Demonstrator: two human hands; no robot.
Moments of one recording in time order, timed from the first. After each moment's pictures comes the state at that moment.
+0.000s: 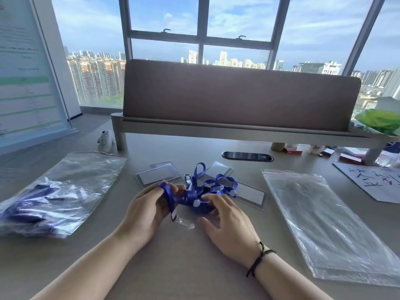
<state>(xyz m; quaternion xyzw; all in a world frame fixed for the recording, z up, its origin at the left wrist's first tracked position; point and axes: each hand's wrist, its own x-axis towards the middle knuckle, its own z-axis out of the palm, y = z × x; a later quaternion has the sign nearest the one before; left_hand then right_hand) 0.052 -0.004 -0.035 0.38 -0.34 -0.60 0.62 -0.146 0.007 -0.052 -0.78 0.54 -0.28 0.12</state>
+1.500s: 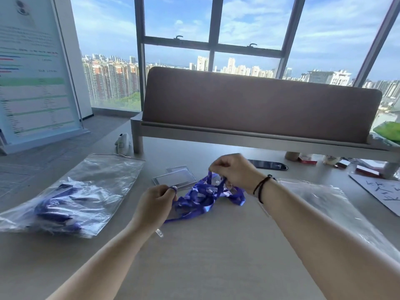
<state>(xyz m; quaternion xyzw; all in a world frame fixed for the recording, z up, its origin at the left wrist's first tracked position) 0.100 -0.033 -0.046 0.63 -0.52 -0.31 0.50 -0.114 -0.096 0.036 -0.72 0.52 -0.31 0.35</state>
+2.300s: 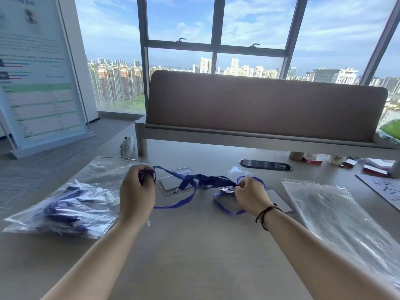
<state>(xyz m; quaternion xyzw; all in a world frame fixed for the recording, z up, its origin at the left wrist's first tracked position) 0.119 -0.023 -0.016 0.63 -0.47 -0.11 0.61 -0.137 -0.092 -0.025 -0.66 0.67 -0.30 0.19</state>
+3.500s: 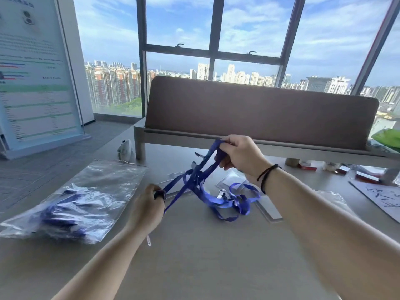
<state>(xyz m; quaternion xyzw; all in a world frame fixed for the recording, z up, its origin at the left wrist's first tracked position) 0.113 -0.024 -0.032 0.70 -0.52 -0.23 0.44 -0.099 -0.089 0.087 -0.68 0.46 -0.45 0.36</state>
